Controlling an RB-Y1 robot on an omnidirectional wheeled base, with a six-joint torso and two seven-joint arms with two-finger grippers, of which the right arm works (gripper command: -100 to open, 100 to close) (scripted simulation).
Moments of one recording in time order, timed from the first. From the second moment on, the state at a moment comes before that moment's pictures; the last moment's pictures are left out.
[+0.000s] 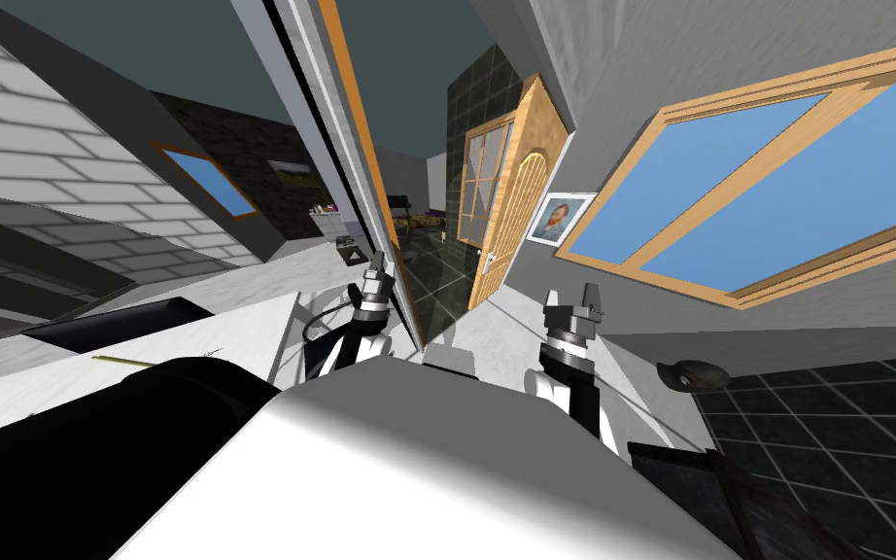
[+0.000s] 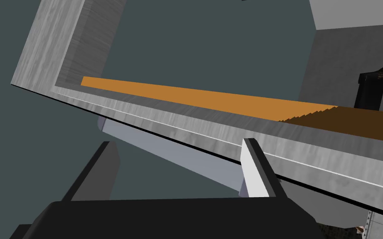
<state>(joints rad) 0.49 0.03 -0.02 -2.31 0.00 -0.37 -0.13</state>
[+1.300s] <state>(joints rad) 0.44 -0.05 0.05 -2.21 0.30 -0.28 -0.14</state>
